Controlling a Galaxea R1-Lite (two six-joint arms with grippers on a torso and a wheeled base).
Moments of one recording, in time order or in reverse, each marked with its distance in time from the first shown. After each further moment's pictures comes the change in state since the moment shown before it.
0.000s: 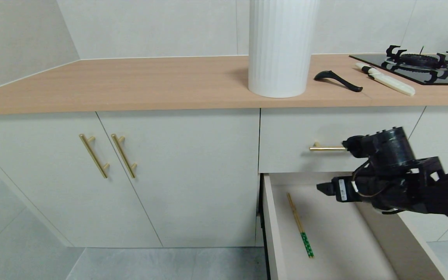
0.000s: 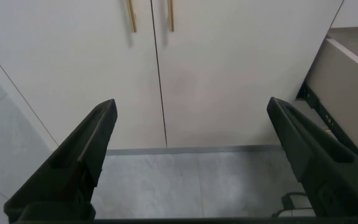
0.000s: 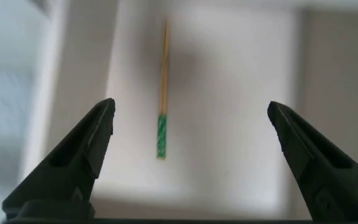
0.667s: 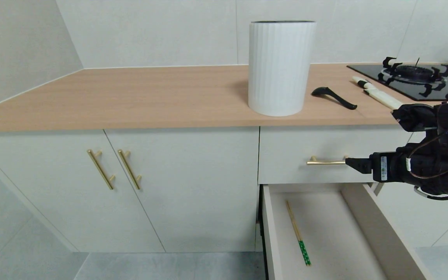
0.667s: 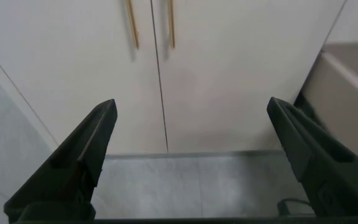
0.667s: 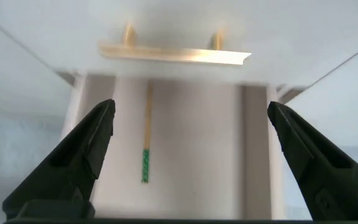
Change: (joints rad) left arm 0.000 0.000 0.000 0.001 0.000 0.000; right arm -0.071 -0.219 0.025 -0.005 0.003 -0.087
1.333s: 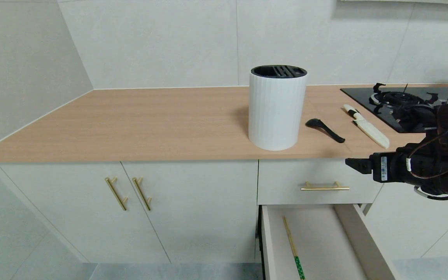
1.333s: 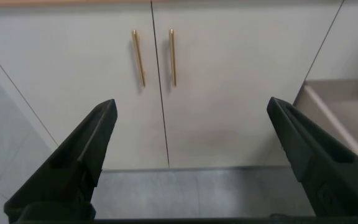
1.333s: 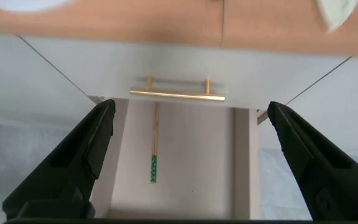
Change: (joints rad) left arm 0.000 0.000 0.000 0.000 0.000 0.000; right arm -0.004 -0.005 0.002 0.001 0.005 -0.001
